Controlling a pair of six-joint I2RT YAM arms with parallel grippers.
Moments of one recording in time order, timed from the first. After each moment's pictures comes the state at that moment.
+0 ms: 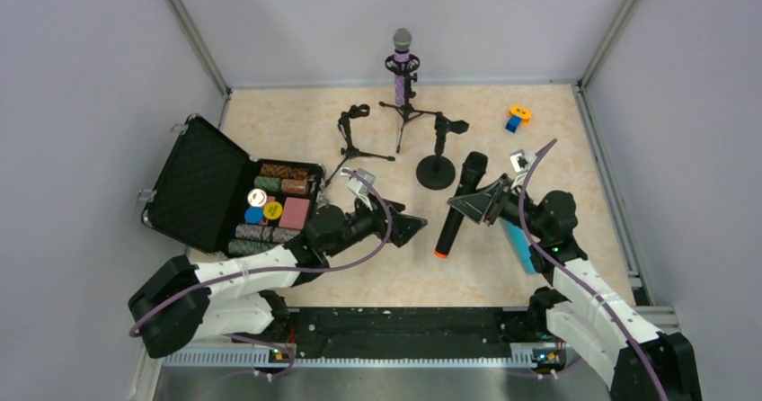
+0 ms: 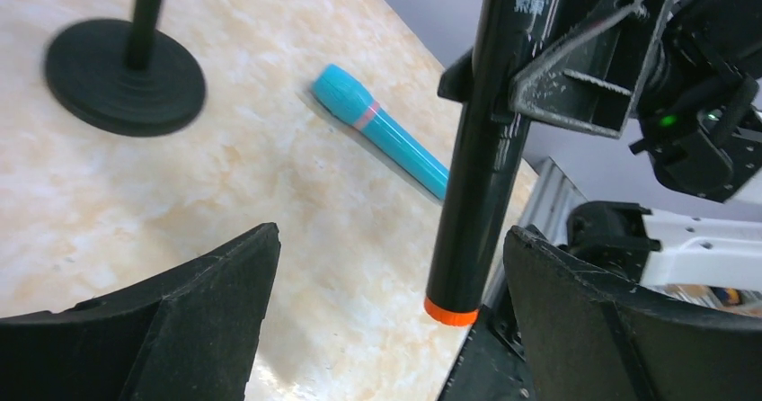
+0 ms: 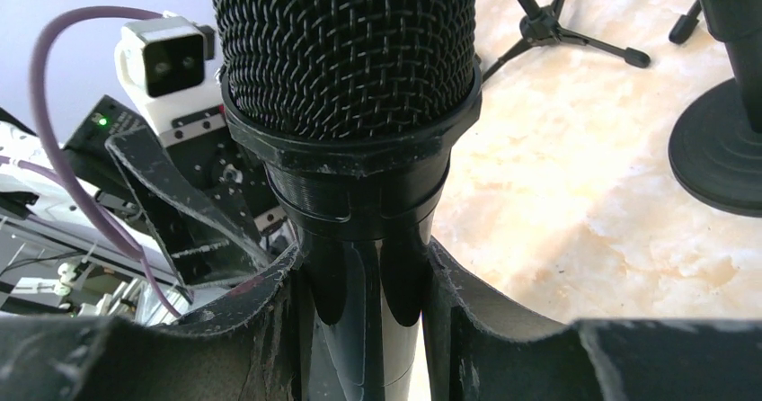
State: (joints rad) left arm -0.91 1.15 0.42 0.71 0.11 -0.63; right arm 0.26 0.80 0.30 0.58 -0.74 0.79
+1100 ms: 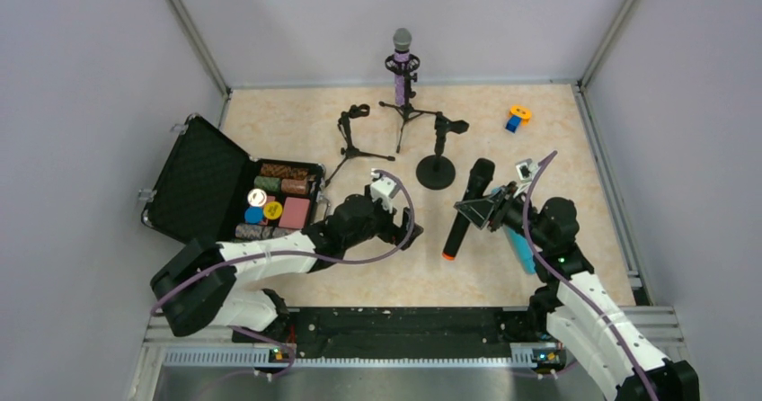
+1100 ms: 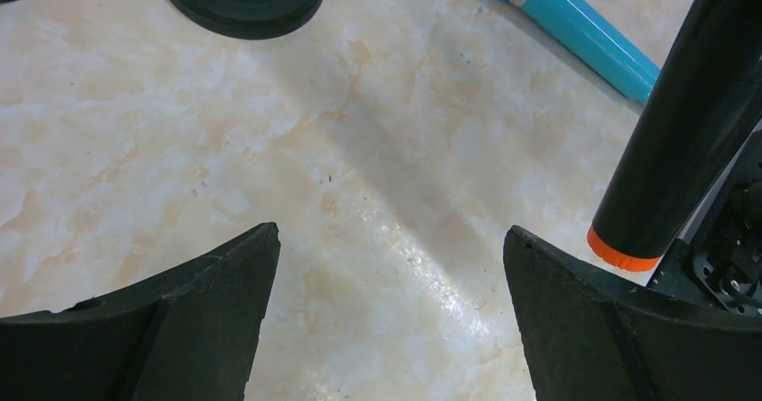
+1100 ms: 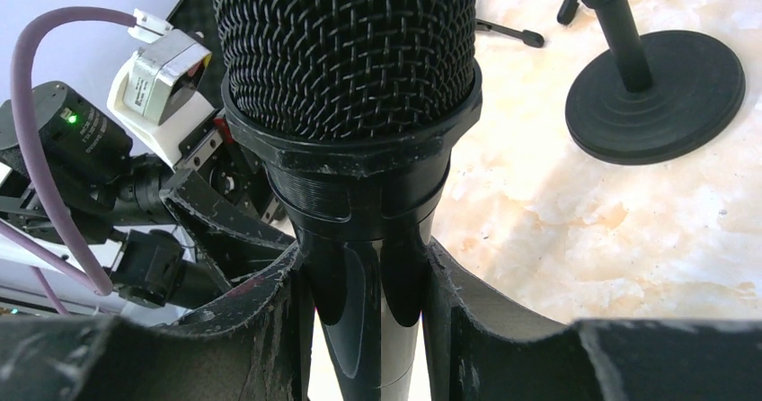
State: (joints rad) left arm -0.91 1.30 0.53 0.41 -0.01 -0.34; right arm 0.26 0.65 0.27 0.32 -0.59 0.64
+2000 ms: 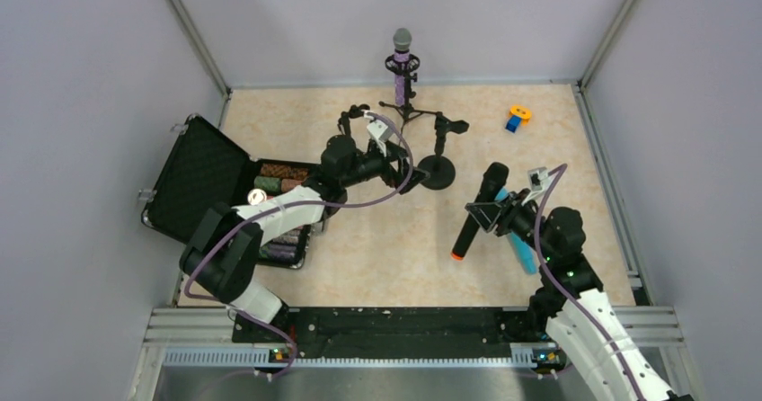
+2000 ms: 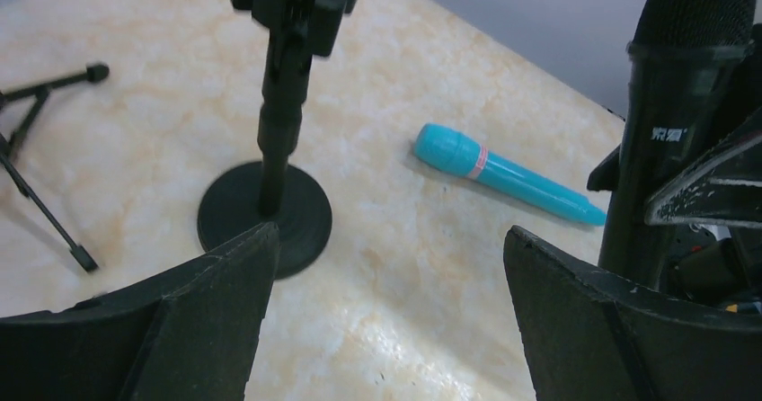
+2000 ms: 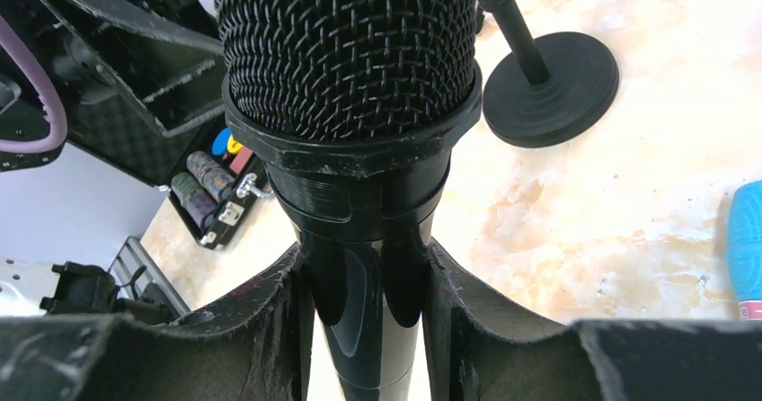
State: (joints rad) left arm -0.60 1.54 0.84 0.58 0.51 -0.28; right arm 0.26 0.46 0.27 0.08 -0.42 0.57
